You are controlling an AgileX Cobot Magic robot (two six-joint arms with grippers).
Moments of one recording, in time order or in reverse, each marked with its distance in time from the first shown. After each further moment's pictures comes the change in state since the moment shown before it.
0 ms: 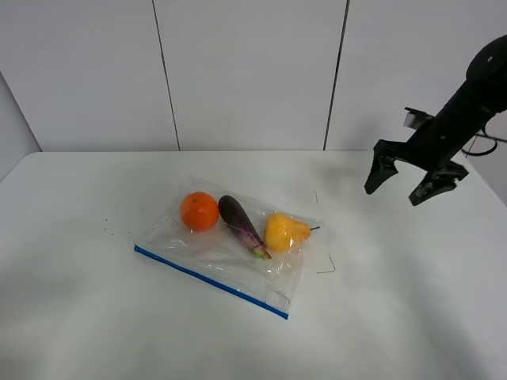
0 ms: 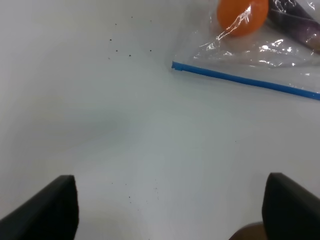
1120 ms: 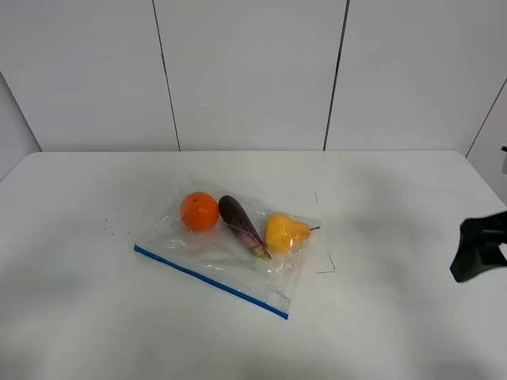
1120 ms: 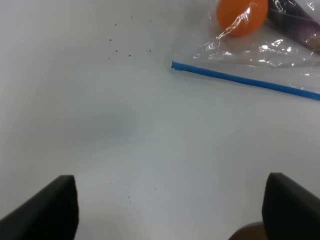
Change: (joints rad) left arm 0.000 0.000 0.000 -0.001 0.000 0.000; right arm 0.000 -0.816 0.739 -0.159 0.011 0.075
